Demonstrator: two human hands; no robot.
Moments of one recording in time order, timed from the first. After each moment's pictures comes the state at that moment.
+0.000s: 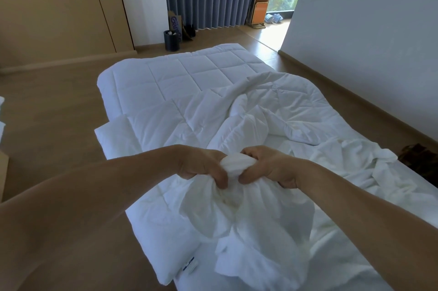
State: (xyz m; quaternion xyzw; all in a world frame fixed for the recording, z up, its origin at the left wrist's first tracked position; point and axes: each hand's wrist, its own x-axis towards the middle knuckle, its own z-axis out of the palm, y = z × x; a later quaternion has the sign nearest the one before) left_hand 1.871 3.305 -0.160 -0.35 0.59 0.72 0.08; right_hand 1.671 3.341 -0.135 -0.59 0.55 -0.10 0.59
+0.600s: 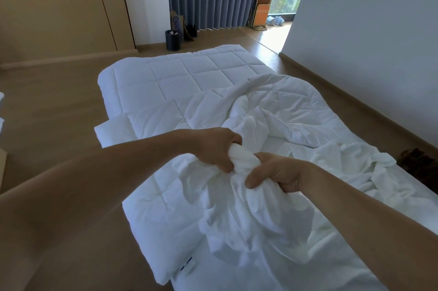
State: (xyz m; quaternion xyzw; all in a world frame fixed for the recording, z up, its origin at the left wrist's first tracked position) left_hand 1.855 3.291 -0.124 -0.41 0.86 0.30 0.04; right_hand 1.665 3.342 -0.138 -0.50 0.49 -0.06 0.71
